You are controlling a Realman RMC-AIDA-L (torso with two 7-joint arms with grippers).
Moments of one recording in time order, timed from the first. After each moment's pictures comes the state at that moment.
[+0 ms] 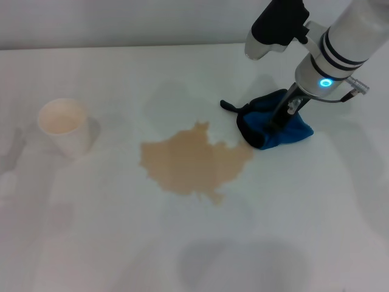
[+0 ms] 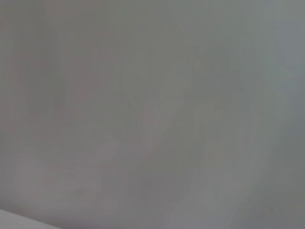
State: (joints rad) left arm -0.37 -2.08 1.00 0.06 -2.58 -1.24 2.48; right arm 0.97 2.01 -1.23 -0.54 -2.73 -1.12 2.33
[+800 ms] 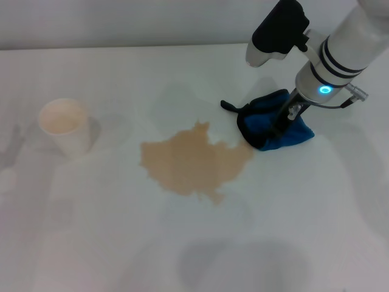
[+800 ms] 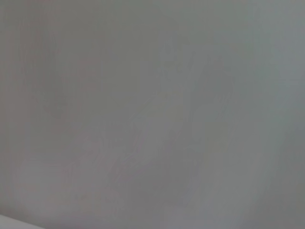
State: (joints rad) left arm -0.37 -2.07 1.00 0.07 -2.58 -1.22 2.48; right arm 0.97 2.02 -1.23 -0.49 -2.73 -1.07 2.33
